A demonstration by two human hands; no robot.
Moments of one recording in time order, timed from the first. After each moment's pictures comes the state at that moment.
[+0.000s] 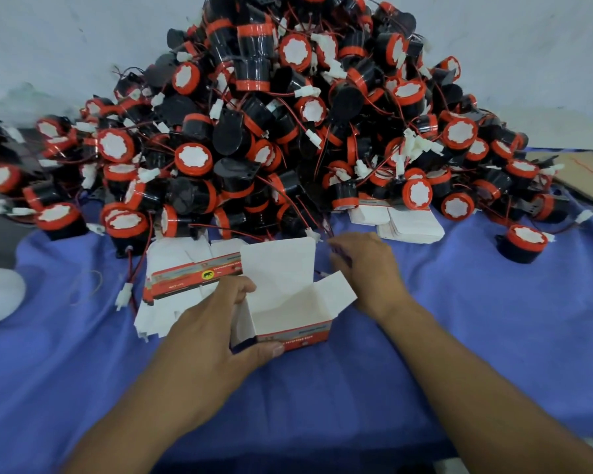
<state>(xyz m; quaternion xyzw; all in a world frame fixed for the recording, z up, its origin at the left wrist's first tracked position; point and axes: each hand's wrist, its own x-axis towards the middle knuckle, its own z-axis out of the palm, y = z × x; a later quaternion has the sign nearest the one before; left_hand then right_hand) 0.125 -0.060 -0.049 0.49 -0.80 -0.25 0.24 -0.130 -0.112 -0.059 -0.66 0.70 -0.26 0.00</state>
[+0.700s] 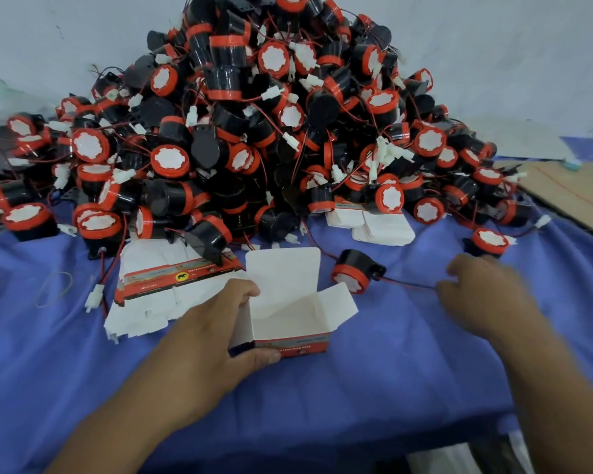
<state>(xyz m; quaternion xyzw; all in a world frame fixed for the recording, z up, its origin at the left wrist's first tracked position) 0.103 -0.057 -0.046 0.46 -0.83 -0.25 0.21 -0.236 -0.014 -0.010 -0.47 0.88 -0.07 -0.01</state>
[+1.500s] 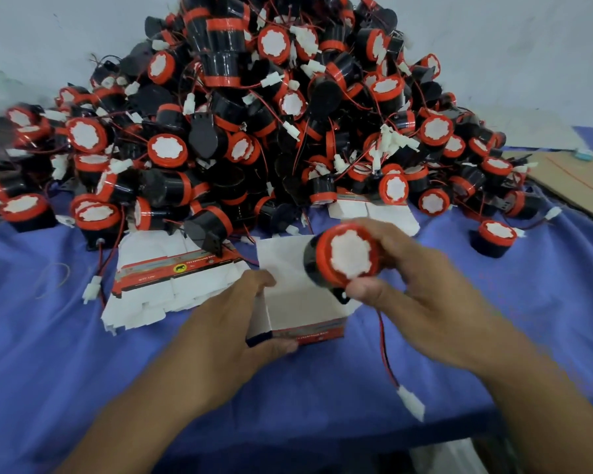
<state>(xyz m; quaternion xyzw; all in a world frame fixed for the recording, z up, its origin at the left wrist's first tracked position) 0.085 -0.057 -0.048 0.44 -0.83 -0.27 0.21 -0.165 -0.004 0.010 -0.76 0.49 -0.38 0.20</state>
